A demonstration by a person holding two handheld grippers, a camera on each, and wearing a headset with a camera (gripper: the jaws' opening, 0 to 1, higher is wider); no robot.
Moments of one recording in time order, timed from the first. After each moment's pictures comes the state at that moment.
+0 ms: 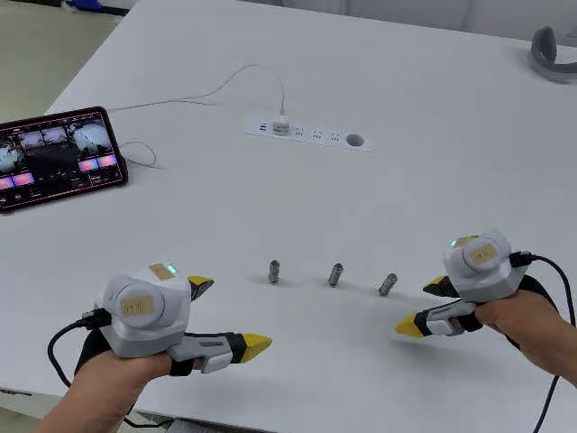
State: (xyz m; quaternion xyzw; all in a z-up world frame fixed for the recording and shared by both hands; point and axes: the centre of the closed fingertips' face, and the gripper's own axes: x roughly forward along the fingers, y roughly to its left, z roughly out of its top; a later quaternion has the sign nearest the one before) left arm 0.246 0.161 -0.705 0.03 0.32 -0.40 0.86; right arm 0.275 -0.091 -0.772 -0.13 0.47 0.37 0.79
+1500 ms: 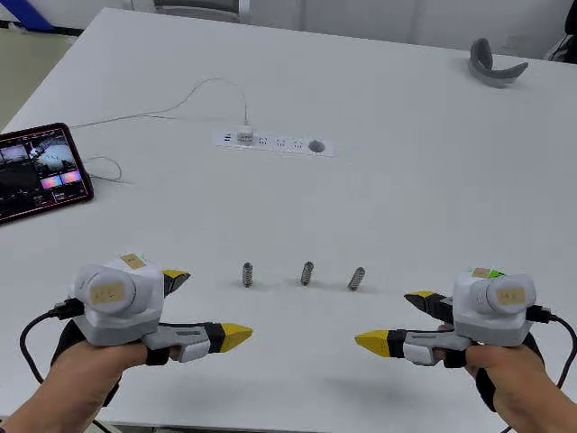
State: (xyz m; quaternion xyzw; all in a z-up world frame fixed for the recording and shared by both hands) left arm 0.251 0.156 -0.692 0.02 0.30 -0.43 0.85; right arm 0.229 -0.061 -0.714 0.01 0.36 0.32 0.88
